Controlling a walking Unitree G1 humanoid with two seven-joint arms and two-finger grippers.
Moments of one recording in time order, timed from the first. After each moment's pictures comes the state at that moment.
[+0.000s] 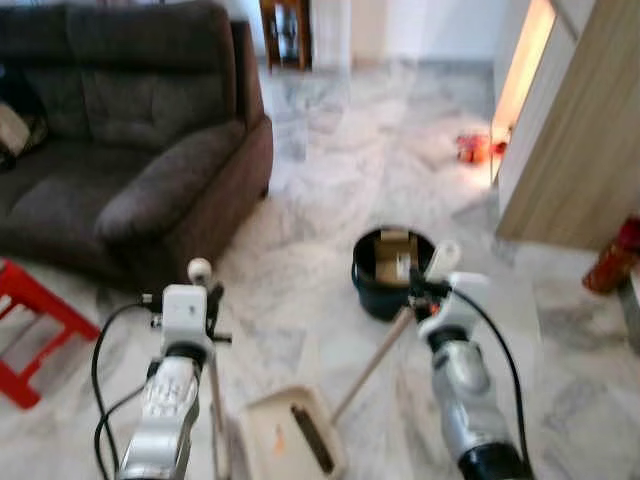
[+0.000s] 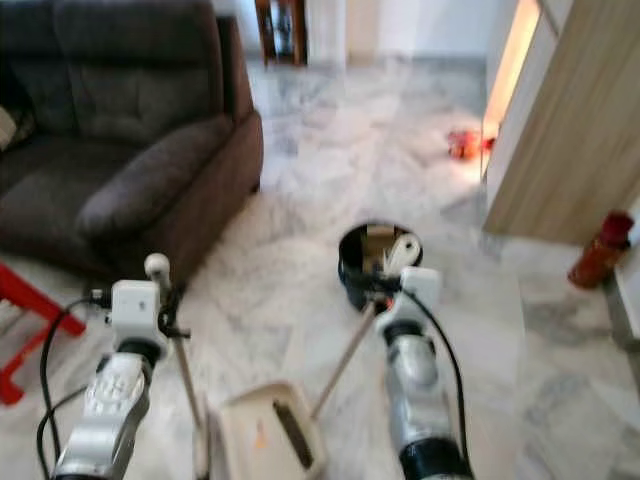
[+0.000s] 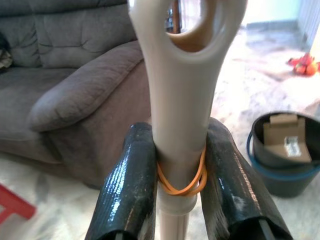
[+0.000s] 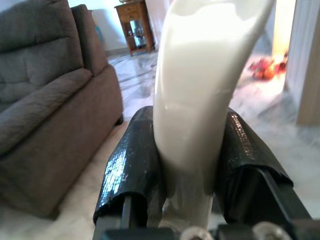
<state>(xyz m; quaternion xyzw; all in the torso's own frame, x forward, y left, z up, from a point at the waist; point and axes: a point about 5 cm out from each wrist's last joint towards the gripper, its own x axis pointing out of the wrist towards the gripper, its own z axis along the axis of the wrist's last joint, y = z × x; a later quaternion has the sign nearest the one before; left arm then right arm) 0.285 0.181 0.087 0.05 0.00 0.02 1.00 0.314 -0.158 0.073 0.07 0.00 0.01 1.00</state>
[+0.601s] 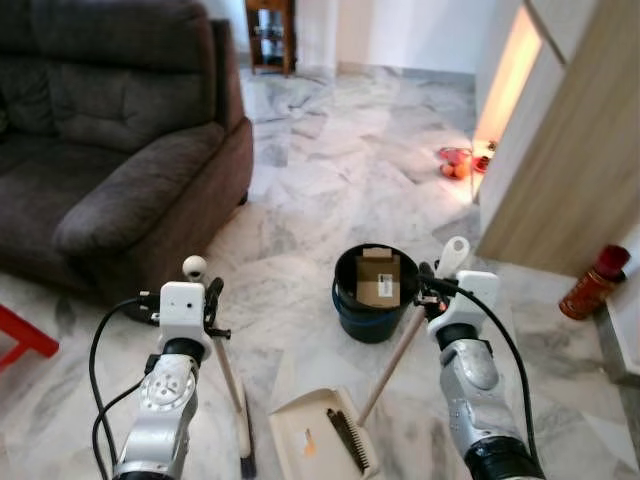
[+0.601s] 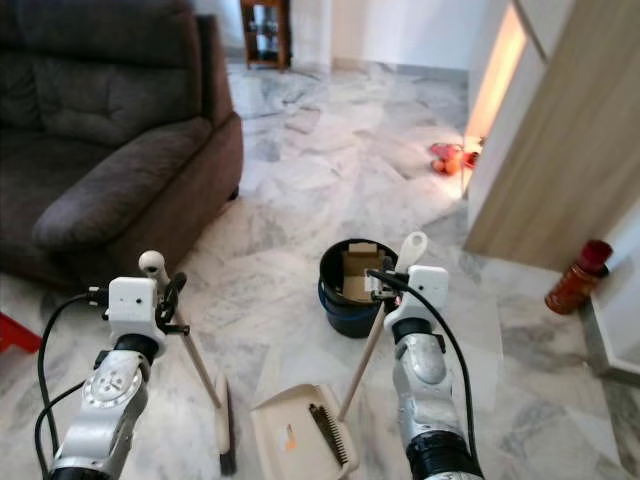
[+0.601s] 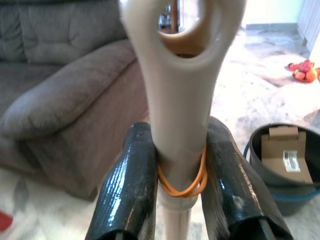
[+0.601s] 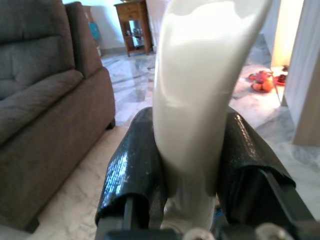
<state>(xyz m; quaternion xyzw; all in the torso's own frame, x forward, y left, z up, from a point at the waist) 0.285 0.193 0.089 0.06 0.00 0.03 1.00 0.317 -0.144 0.077 0.07 -0.01 0.03 1.00</state>
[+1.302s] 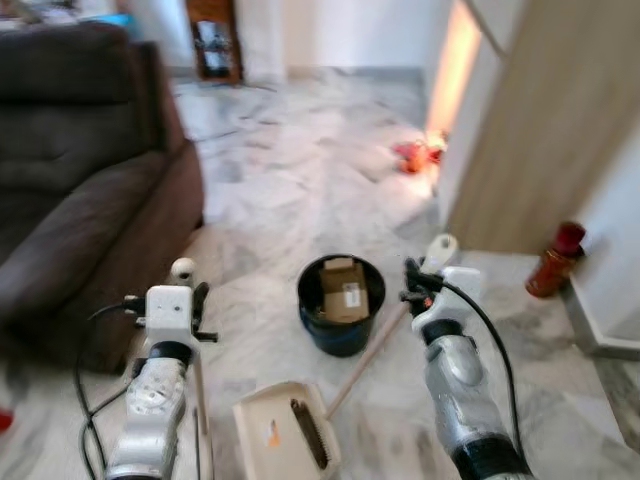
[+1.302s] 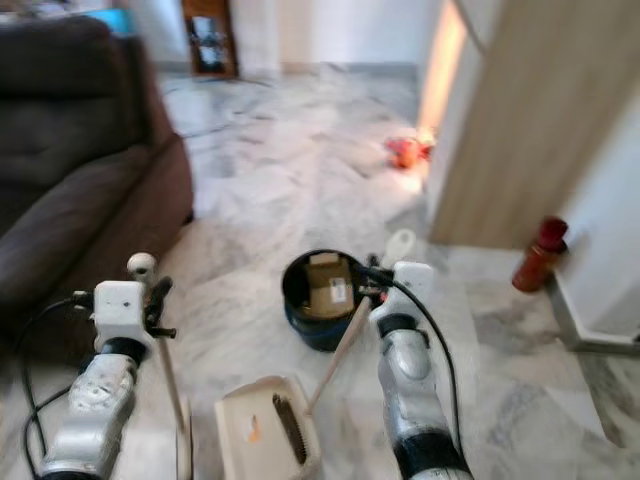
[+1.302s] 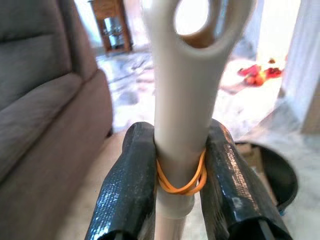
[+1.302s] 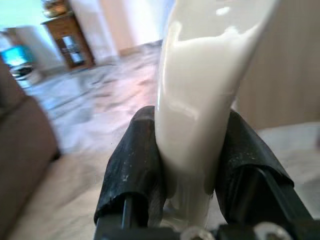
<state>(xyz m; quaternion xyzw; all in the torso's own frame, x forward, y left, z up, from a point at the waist) 0.290 0.177 0.094 0.06 -0.02 0.01 1.00 0.314 -0.170 0.070 0.06 0.01 -0.03 1.00</state>
